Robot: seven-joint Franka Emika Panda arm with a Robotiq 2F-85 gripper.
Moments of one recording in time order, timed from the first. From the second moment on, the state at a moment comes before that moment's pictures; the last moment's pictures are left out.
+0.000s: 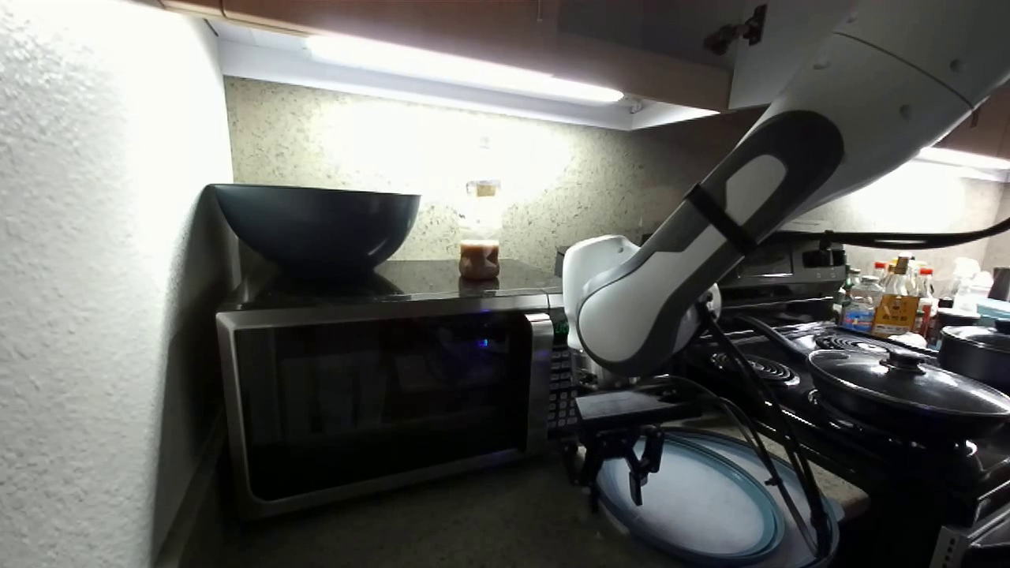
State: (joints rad) arm 0.20 0.37 0.02 -2.14 -0.09 2.35 0.70
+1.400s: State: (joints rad) arm 0.16 0.21 -0.01 -2.24 0.02 2.49 0.70
